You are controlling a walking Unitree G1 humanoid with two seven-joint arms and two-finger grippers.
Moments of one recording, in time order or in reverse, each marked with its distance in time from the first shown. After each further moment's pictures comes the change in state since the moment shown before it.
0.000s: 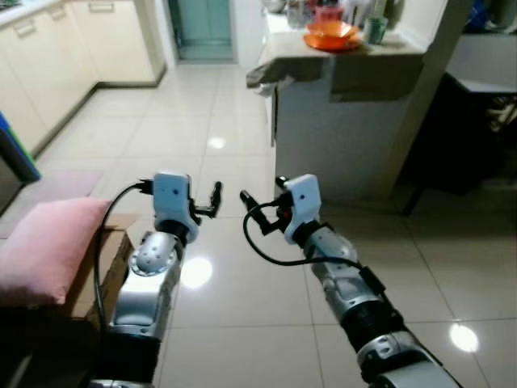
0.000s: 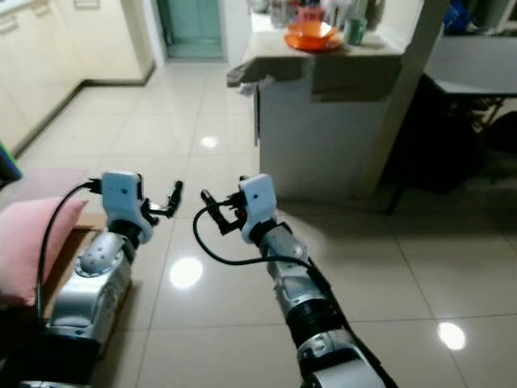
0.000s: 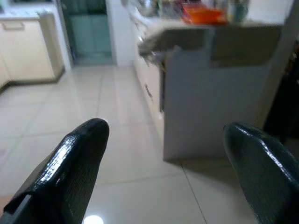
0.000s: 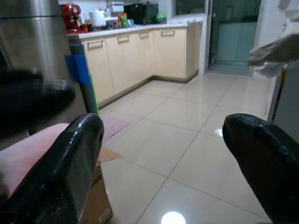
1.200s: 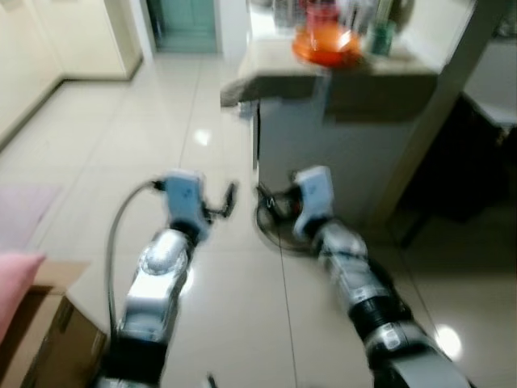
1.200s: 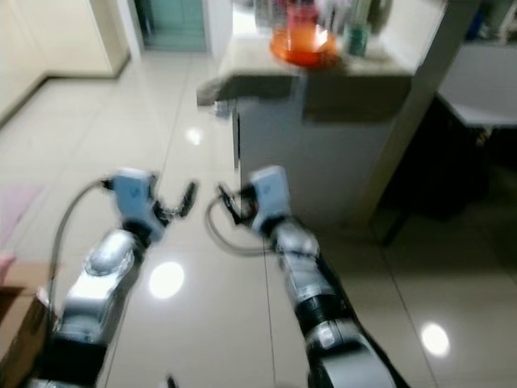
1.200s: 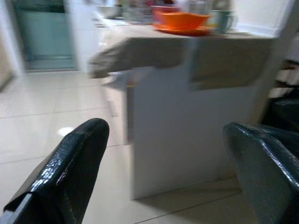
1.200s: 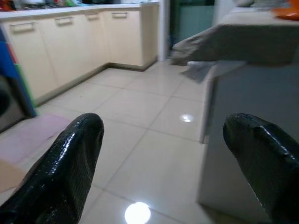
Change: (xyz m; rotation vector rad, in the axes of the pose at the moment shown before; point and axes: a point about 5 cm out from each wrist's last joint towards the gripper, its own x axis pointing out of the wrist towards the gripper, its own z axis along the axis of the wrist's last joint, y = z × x) left arm 0.001 -0.025 0.005 -0.012 -0.047 -0.133; right arm -0.004 -0.026 -0.001 -0.027 0.043 -0.117
